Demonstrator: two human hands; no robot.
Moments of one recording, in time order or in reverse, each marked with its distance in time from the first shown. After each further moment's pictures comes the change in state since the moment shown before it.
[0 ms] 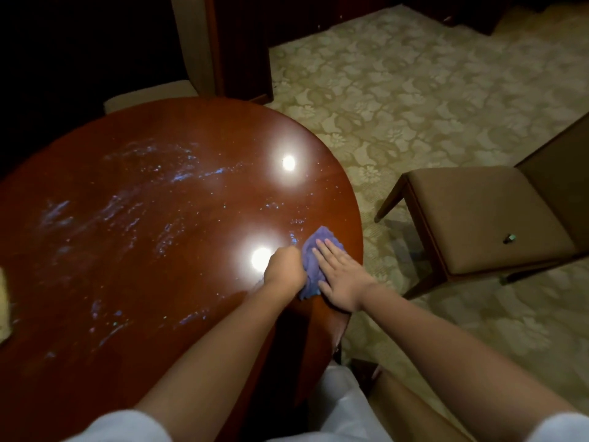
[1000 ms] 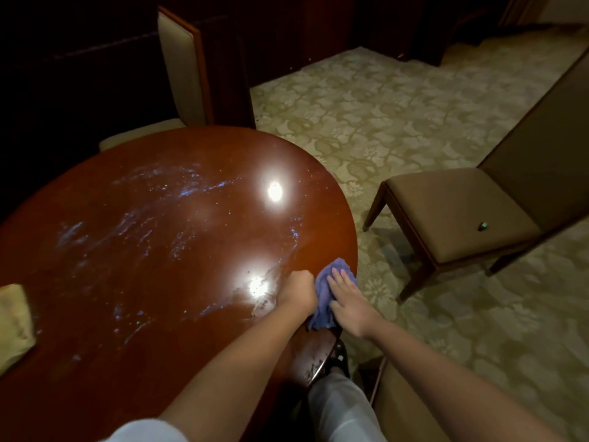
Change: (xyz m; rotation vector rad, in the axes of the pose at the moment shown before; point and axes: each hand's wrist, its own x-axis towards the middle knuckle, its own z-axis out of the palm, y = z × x) left_hand -0.072 -0.024 0.021 0.099 -0.116 0.204; right_hand -0.075 -0.069 0.024 0.524 0.002 0.299
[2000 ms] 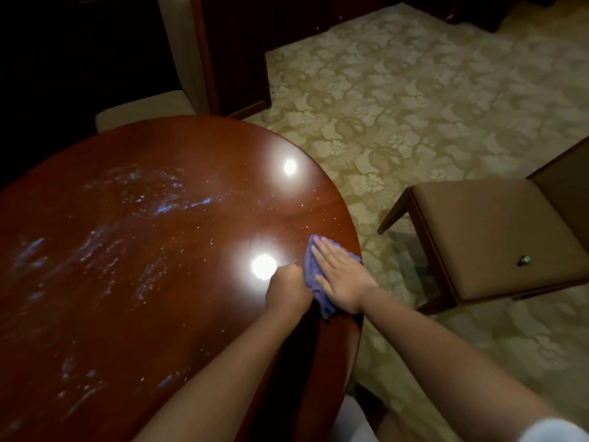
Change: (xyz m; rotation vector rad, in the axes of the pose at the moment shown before) left_hand 0.118 0.028 -0.055 -0.189 0.140 -0.220; right_hand 0.172 0.048 -0.082 -0.410 0.166 -0.357
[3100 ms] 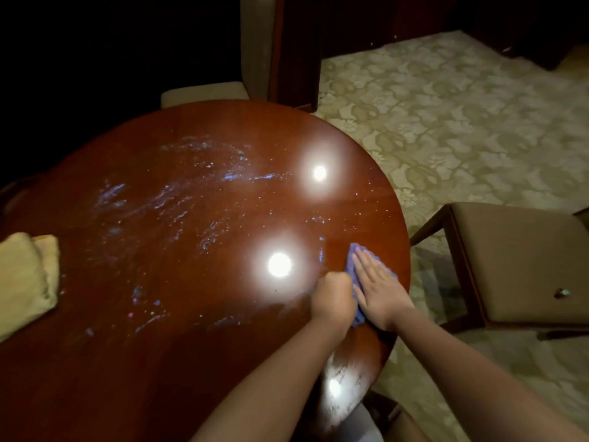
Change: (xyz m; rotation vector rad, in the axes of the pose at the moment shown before) left_hand -0.062 -0.036 0.009 0.025 0.041 0.056; right_hand -0.038 -0.052 0.018 -0.116 0.009 -0.014
